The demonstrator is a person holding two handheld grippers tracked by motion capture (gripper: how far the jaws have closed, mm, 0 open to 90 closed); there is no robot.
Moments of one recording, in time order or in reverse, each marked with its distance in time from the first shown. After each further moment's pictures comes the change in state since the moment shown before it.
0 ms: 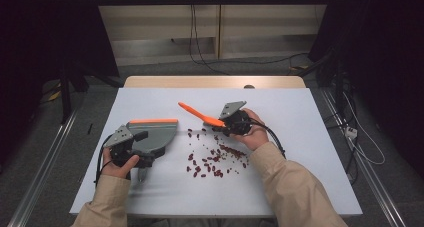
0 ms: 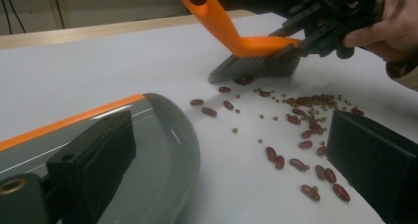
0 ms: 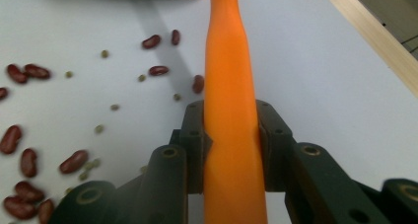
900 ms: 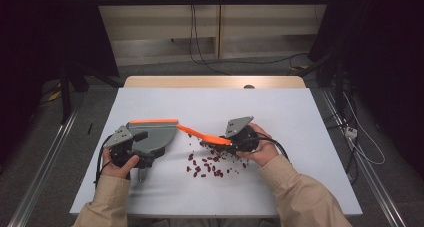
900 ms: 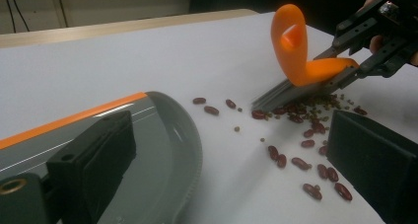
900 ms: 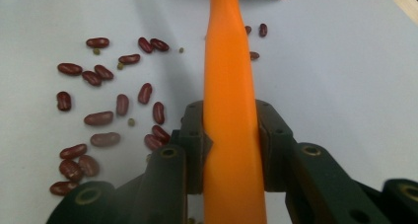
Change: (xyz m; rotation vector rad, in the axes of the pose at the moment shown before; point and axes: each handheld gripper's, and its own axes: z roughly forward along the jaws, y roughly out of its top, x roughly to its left) left arm 0.000 -0.001 -0.001 0.001 0.011 -0.004; right arm 0.039 -0.014 -0.030 -0.029 0.141 -0.073
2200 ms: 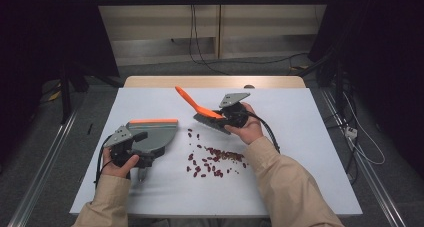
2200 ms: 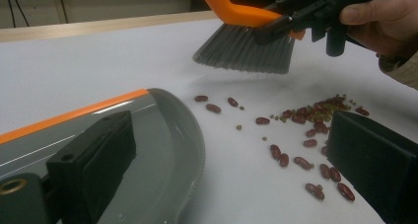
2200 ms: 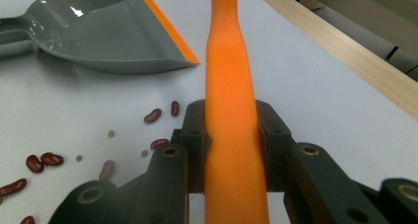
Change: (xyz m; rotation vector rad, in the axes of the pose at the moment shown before) left arm 0.003 -0.002 0.002 0.006 -0.001 -0.013; right arm -0.063 0.024 0.031 -0.174 -0.103 0.205
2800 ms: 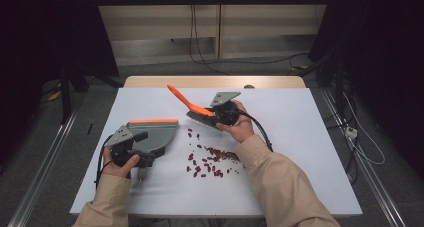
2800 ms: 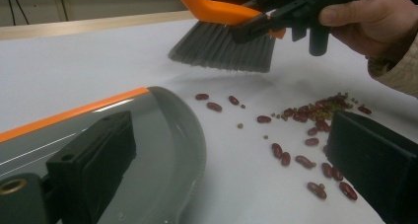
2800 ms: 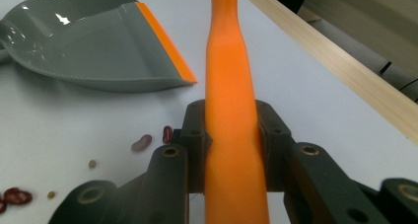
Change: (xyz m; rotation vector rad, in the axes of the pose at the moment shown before) left arm 0.001 -0.001 0.001 0.008 0.005 0.000; right arm 0.003 0.011 0.027 -0.029 -0.009 -0.050
